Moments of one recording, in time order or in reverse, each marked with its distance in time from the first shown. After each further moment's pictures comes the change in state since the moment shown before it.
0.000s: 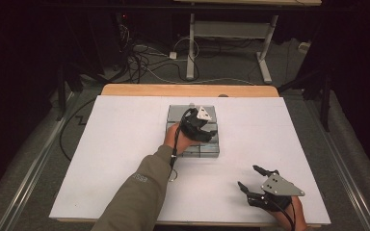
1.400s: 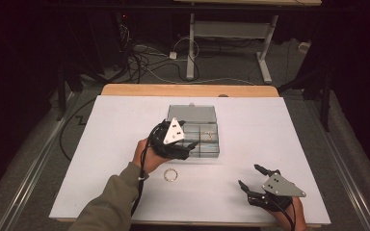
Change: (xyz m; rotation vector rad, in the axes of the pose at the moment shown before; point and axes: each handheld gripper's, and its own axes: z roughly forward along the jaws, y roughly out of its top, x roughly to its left) left arm -0.040 -0.052 -0.115 -0.162 0.154 0.149; right arm 0.000 0.002 -0.002 -0.014 -0.024 0.008
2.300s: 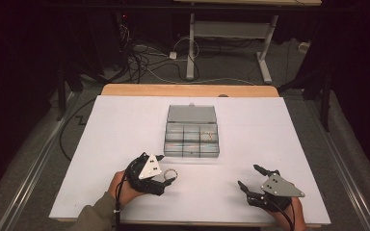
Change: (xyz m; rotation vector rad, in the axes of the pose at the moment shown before) left arm -0.032 -0.085 -0.032 0.156 -0.164 -0.080; right arm 0.002 0.000 0.001 0.005 -0.002 -0.008
